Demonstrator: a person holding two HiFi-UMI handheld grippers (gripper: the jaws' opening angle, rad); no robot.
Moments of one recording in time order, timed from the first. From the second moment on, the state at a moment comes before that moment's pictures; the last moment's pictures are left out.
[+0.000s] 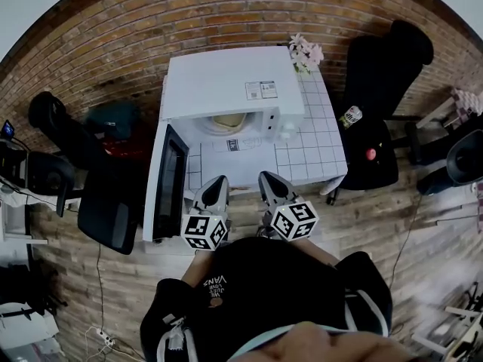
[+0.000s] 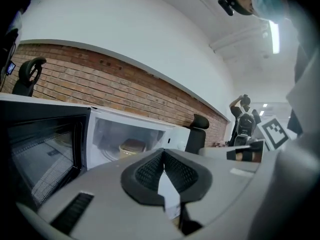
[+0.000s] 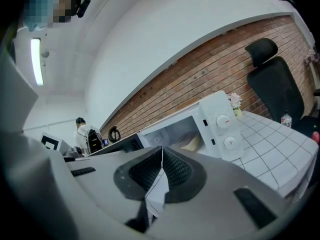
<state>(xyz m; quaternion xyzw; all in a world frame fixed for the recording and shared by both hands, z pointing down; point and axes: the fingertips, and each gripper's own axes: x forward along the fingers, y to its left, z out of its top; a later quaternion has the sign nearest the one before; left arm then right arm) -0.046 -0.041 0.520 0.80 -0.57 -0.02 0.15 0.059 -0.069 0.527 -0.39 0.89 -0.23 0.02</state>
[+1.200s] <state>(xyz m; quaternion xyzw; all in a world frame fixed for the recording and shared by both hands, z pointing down) -0.102 -0.185 0.568 0.80 -0.57 0.01 0.18 0.018 -0.176 0.570 -0.45 0.86 -0.25 0.00</state>
